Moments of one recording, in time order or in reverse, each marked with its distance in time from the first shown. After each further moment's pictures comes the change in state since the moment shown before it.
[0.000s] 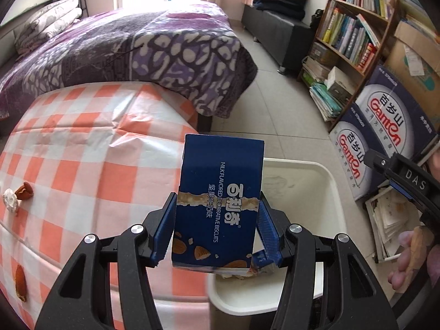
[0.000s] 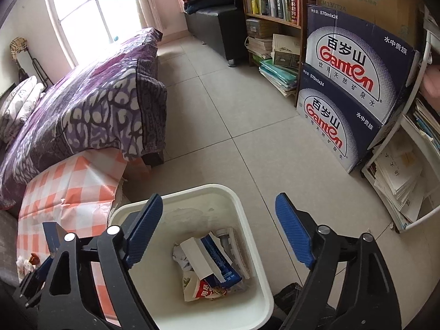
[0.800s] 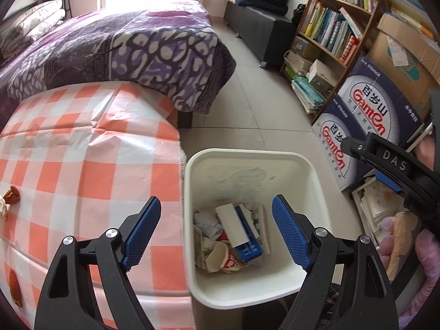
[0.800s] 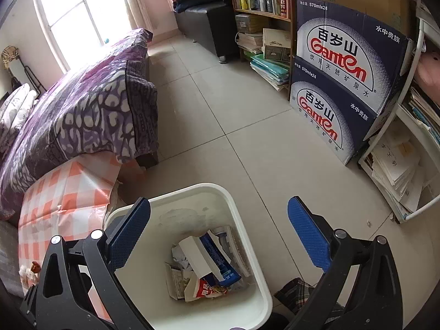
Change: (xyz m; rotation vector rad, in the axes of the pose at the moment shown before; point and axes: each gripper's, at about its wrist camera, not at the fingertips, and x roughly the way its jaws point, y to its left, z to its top) left arm -0.002 -0.010 -0.007 0.037 0.015 -0.057; right arm 0.006 -0.003 -0.002 0.031 0.022 -0.022
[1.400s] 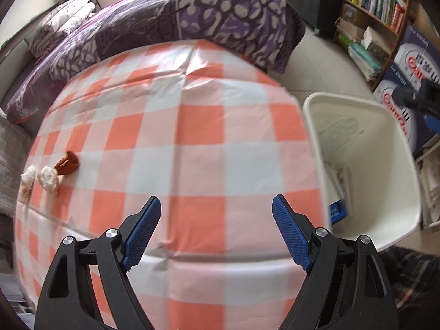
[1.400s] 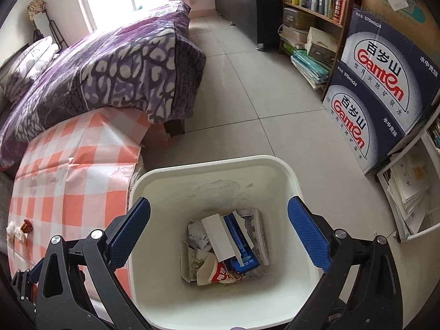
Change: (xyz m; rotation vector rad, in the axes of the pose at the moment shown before) left arm 0.008 0.095 -0.051 0.034 0.146 0.301; right arm 0.014 0.081 -0.034 -0.206 0.083 0.037
